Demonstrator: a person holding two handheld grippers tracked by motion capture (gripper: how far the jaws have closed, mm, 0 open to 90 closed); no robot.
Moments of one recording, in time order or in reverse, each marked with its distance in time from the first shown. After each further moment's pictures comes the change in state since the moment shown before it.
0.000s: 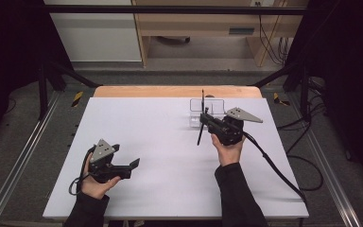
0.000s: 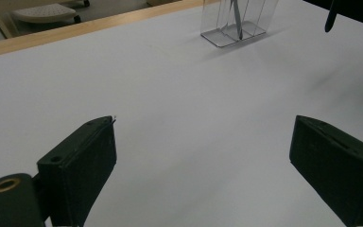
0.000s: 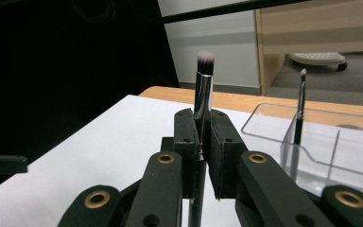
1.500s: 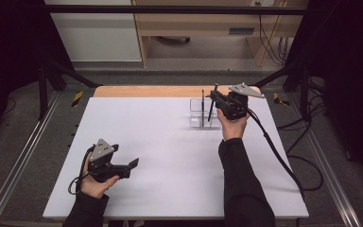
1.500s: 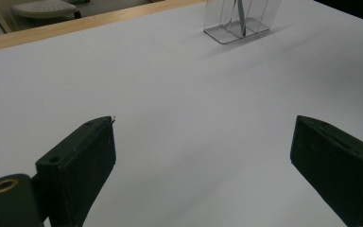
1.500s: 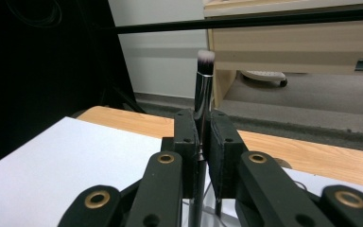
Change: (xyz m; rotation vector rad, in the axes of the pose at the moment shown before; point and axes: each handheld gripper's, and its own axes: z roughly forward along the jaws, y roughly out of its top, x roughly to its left) left arm 0.004 -0.001 0.001 0.015 0.000 -0.003; right arm -0.043 0.044 0.033 -0.024 -0.177 -0.058
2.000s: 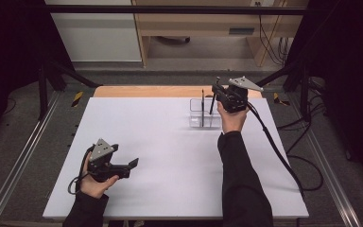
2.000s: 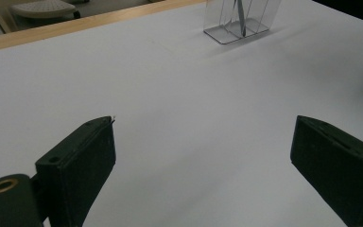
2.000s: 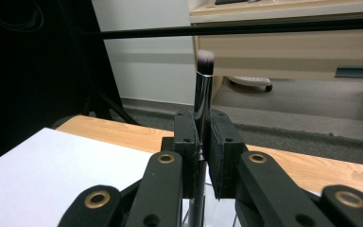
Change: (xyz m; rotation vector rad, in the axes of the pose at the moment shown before) left arm 0.001 0.000 -0.001 -0.004 -0.003 -0.003; right arm -0.008 0.011 0.015 -0.020 -0.052 -0.001
